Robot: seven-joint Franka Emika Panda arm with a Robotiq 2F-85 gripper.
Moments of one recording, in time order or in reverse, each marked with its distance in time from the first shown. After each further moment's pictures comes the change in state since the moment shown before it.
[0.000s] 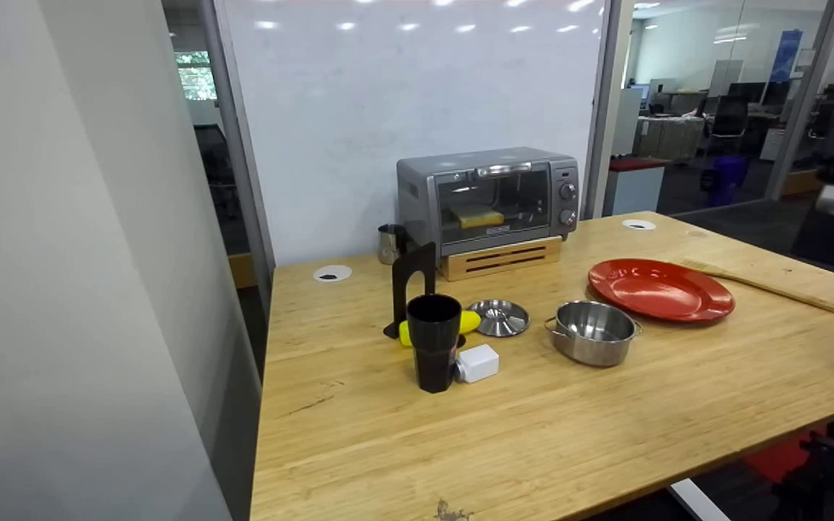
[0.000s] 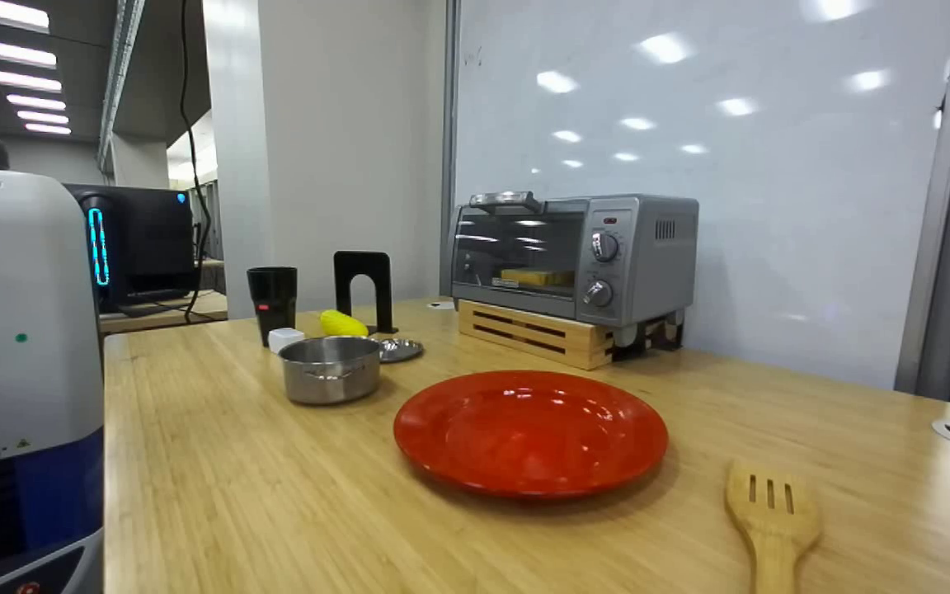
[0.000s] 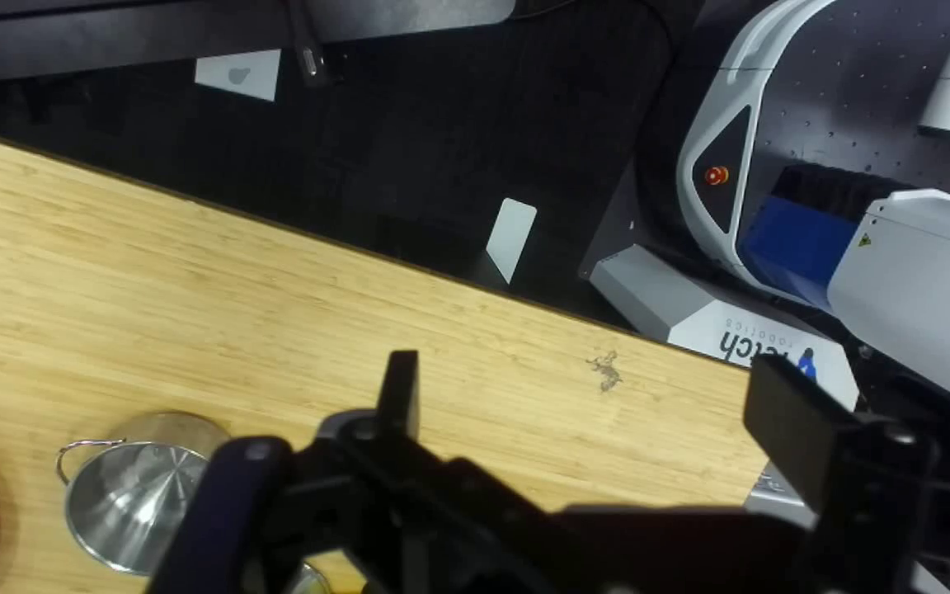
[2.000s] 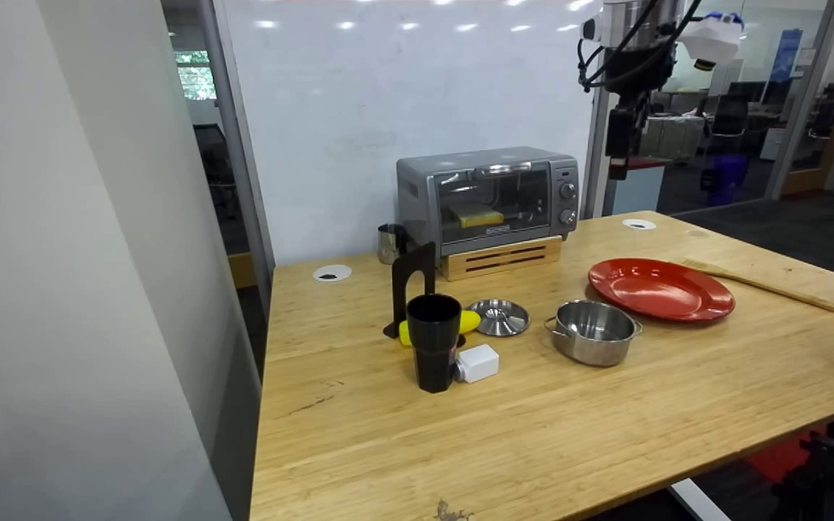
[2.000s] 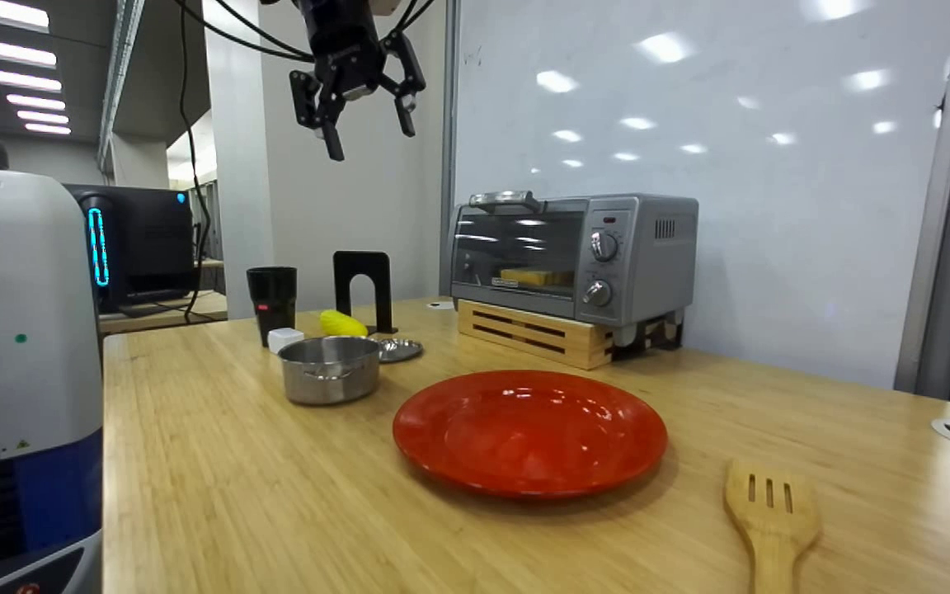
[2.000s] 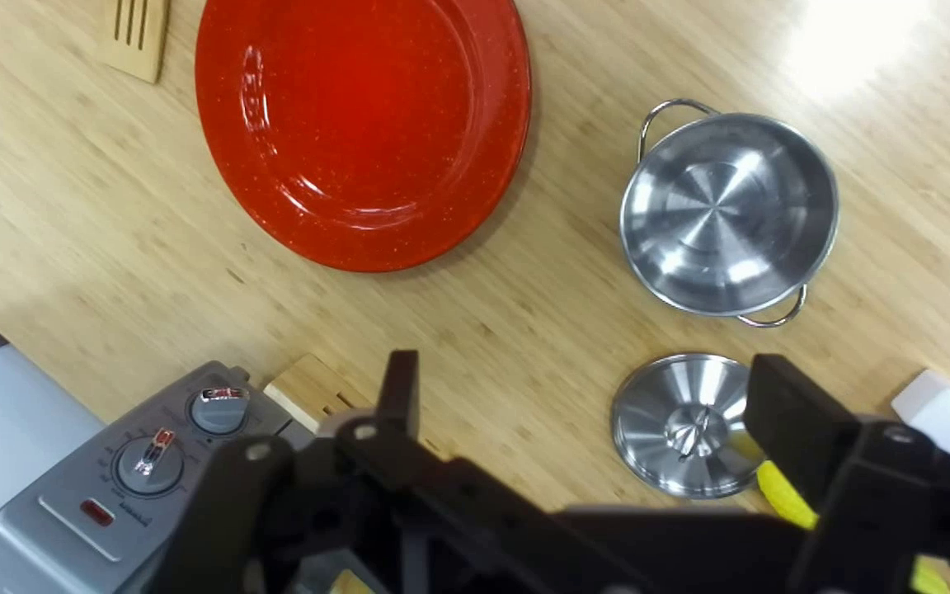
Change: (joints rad) arm -0.214 0.604 -0.345 0.413 -0.643 0.103 -0.575
